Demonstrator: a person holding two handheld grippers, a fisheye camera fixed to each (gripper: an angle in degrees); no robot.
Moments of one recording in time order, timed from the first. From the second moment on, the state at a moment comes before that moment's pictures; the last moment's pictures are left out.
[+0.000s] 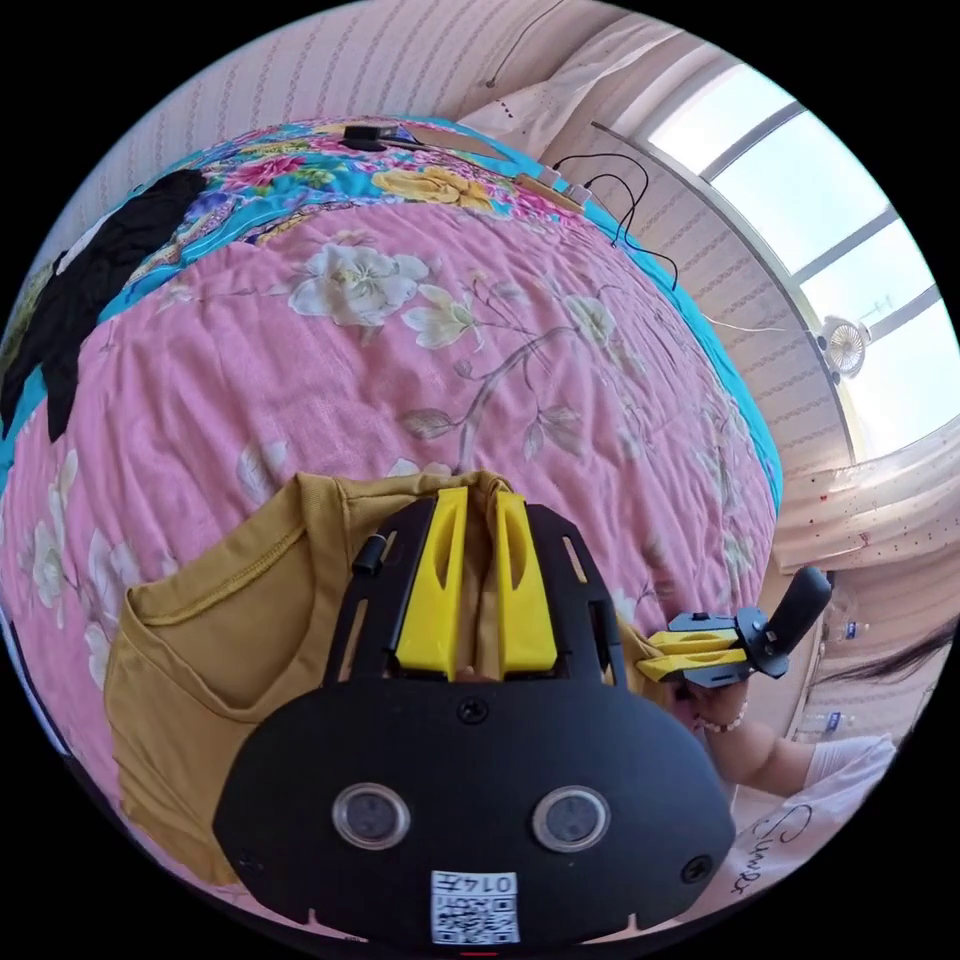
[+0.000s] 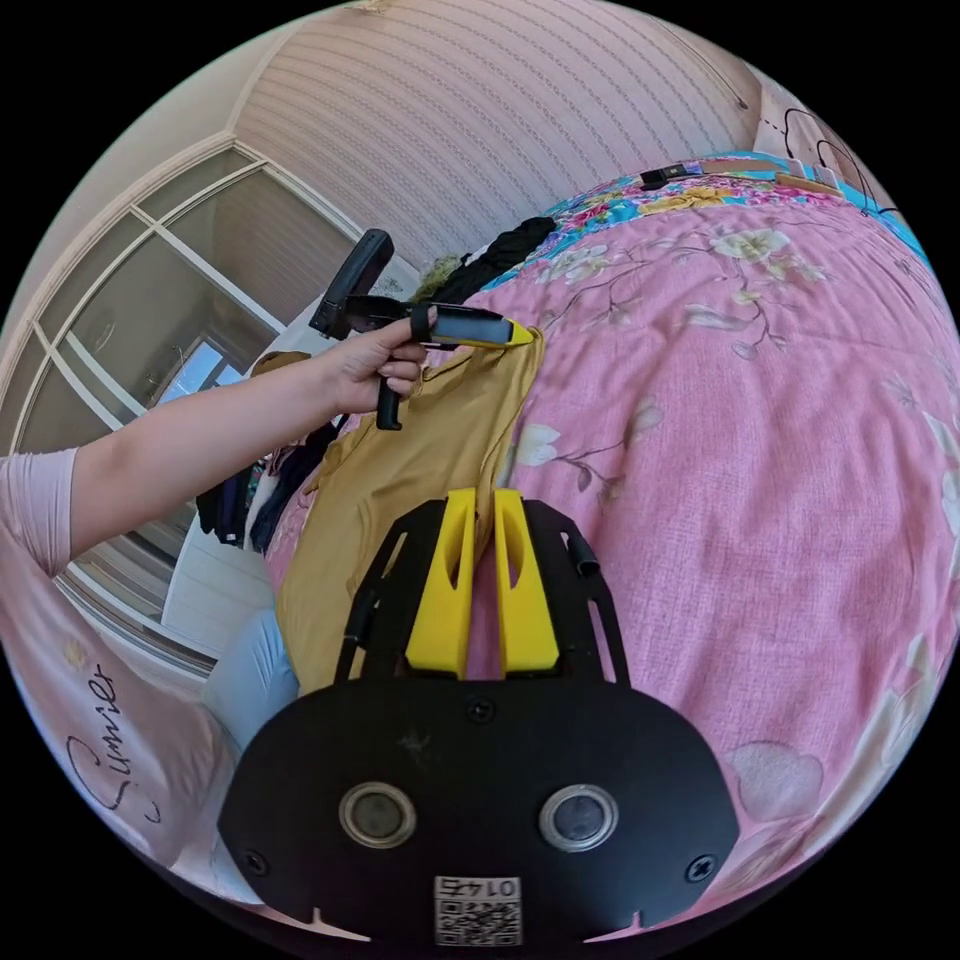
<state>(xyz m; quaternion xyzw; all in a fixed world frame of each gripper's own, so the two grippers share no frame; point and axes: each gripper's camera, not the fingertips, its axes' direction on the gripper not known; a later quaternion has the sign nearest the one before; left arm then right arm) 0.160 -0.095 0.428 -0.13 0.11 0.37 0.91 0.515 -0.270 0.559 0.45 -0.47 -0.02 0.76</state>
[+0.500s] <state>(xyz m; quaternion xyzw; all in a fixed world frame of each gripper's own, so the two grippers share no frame) -0.261 0.013 0.205 0.05 0.01 0.13 0.99 0.425 -0.276 0.500 0.46 -0.41 -0.03 0.79</state>
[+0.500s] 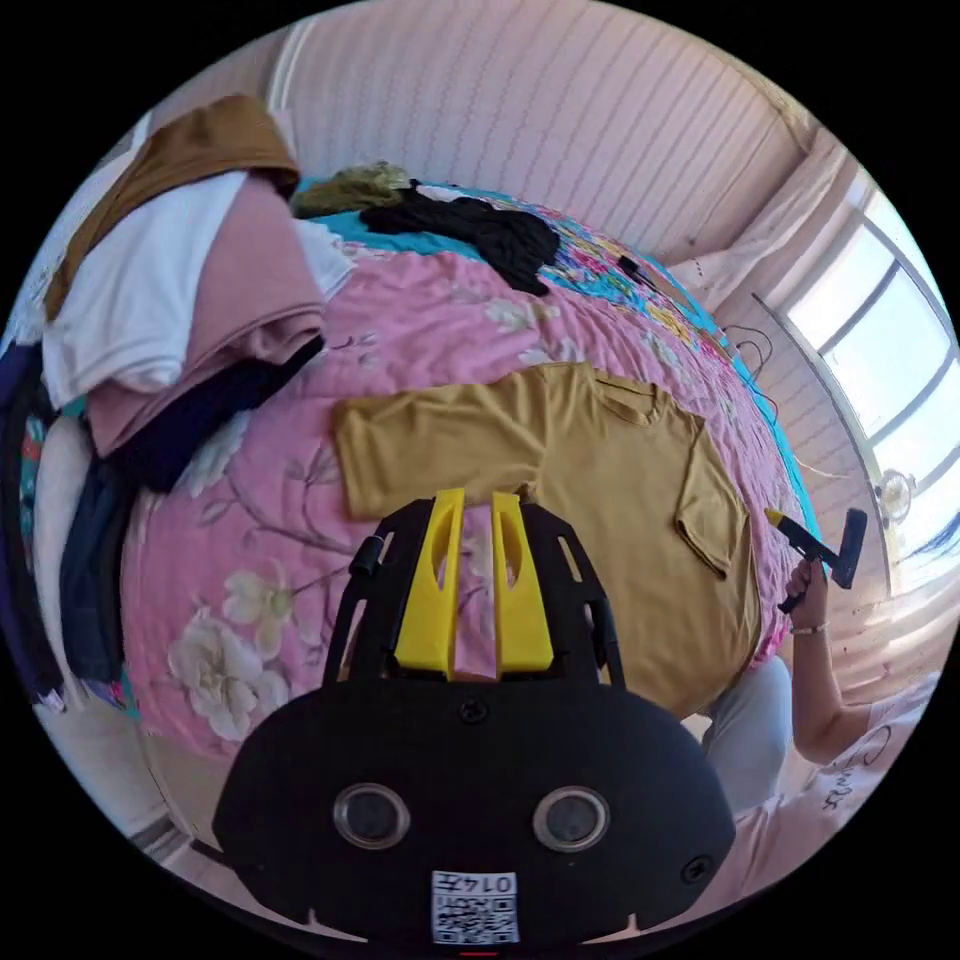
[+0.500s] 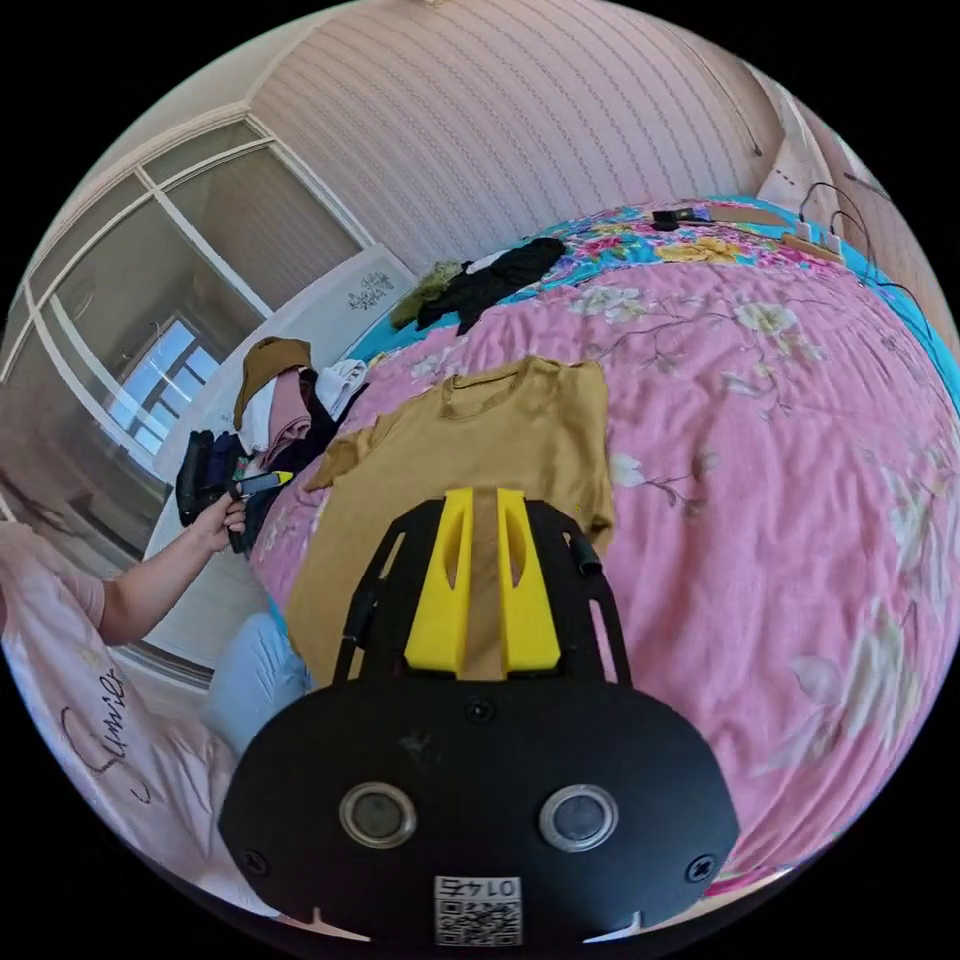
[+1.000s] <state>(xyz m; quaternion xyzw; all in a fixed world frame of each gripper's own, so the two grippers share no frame) -0.408 0.050 0.238 0.11 0.05 -0.02 0.99 0.005 -0.519 0.287 0.33 -0.33 -0.32 0.82</state>
